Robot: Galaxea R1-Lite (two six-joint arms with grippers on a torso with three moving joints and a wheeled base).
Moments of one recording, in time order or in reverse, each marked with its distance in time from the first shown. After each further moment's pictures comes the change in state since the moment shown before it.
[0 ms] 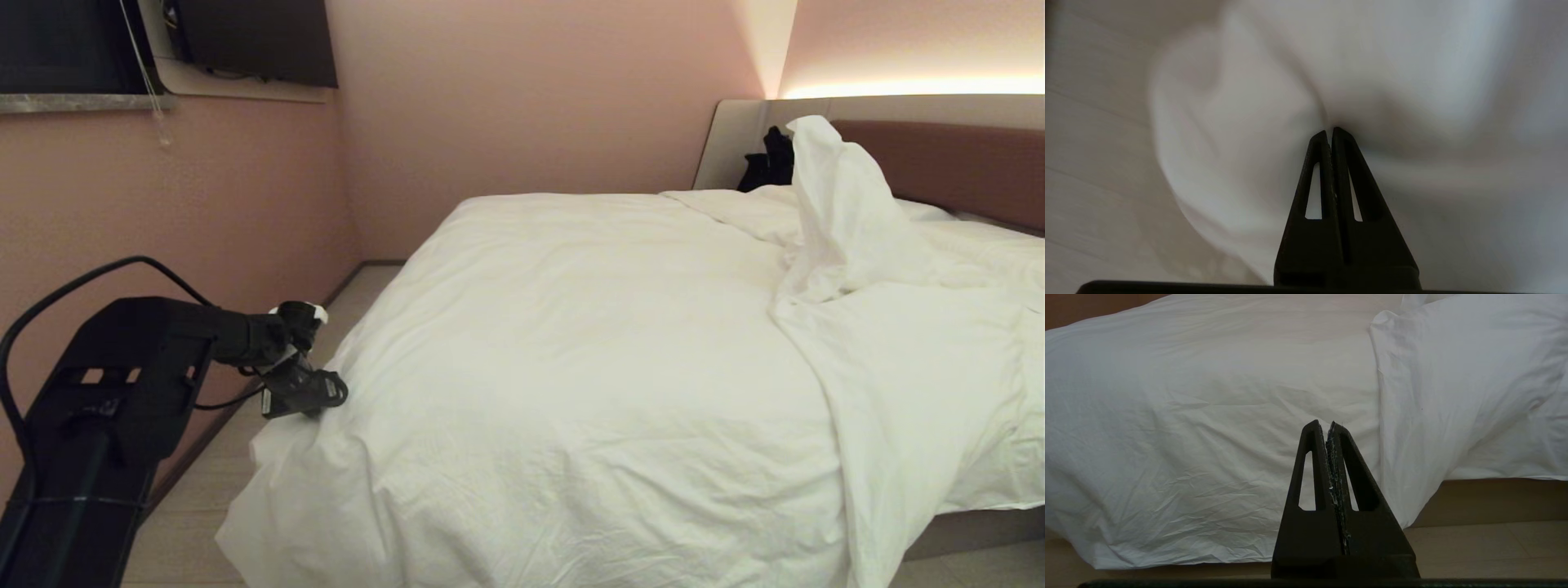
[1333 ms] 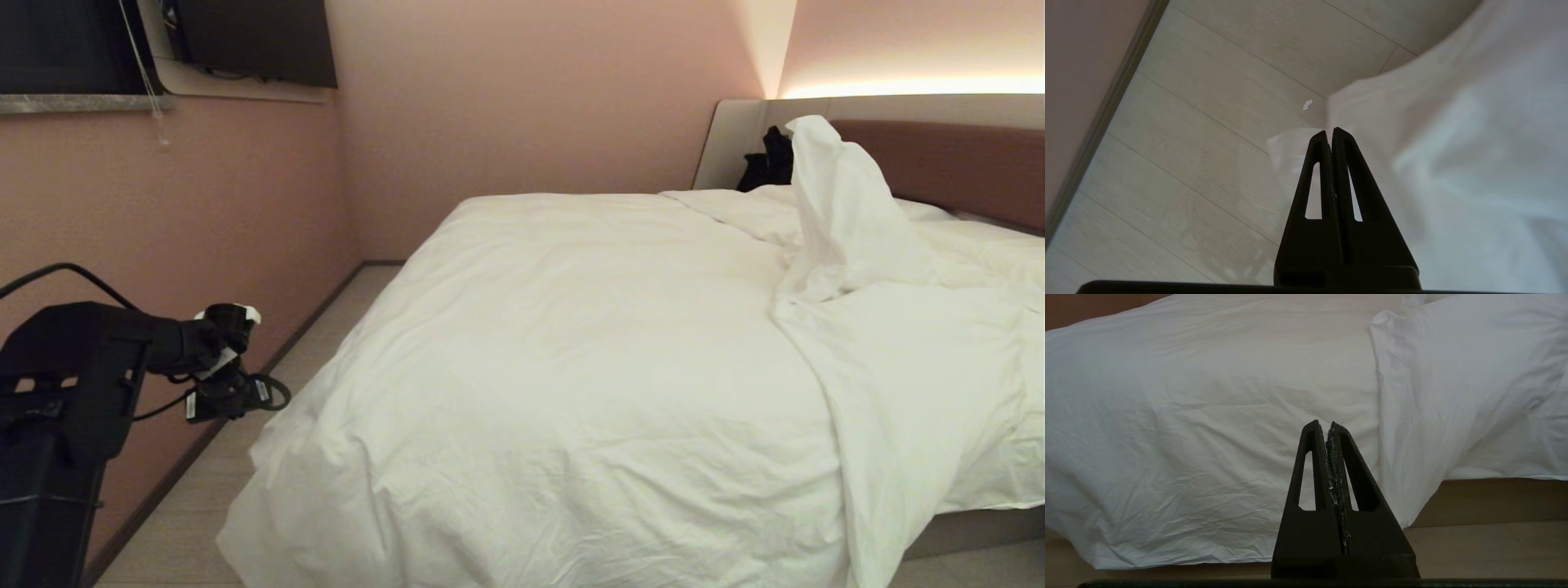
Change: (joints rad) left arm 0.169 -0.007 0.005 -0.038 0.124 0.059; right arm 0.000 0.000 0.000 0.001 -0.001 0.000
